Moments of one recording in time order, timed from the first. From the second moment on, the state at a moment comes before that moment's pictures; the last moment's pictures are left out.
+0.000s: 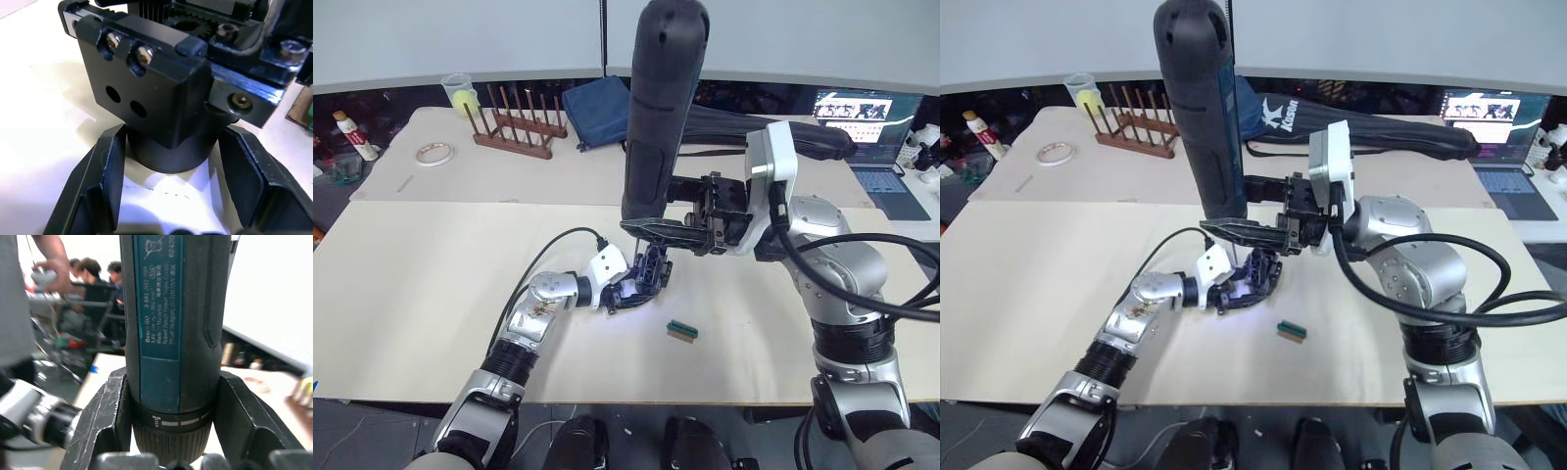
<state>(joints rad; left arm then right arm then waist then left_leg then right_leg) -0.54 0.29 -0.25 0.31 -0.09 0.18 -0.95 -0.73 -0.50 0.00 -0.32 0.87 0.63 0.94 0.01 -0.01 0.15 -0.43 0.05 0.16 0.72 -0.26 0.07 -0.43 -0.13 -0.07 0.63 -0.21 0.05</state>
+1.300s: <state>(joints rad) -0.15 0.96 0.23 -0.26 -0.60 0.69 -1.20 -0.32 -1.18 -0.02 0.24 0.61 0.54 1.33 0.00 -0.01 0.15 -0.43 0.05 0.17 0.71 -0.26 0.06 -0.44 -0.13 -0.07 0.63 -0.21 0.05</state>
